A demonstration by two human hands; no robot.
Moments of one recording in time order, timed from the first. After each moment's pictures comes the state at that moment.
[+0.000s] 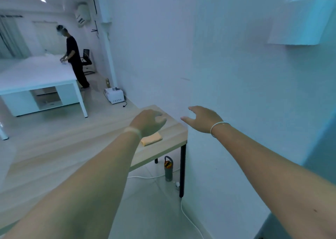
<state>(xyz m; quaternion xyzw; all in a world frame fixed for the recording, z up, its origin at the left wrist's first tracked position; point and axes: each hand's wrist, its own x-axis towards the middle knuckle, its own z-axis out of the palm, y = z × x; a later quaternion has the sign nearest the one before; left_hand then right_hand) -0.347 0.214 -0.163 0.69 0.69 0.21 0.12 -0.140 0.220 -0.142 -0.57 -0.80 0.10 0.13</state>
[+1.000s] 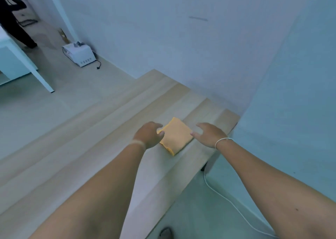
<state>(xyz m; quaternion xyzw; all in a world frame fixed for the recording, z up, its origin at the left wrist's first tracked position) -0.563 0.514 -0.359 0.71 0.65 0.02 0.25 -0.342 0.508 -0.374 -0.69 -0.67 0.27 0.00</state>
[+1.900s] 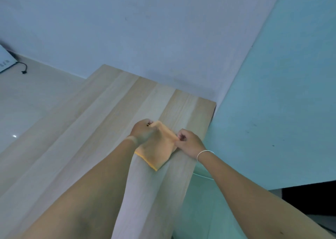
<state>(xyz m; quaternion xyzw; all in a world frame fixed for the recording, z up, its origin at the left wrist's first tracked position) -0.513 0.621 -0.431 0.66 0.58 0.08 0.47 -0.364 0.521 -0.449 -0.76 -0.46 0.38 0.25</state>
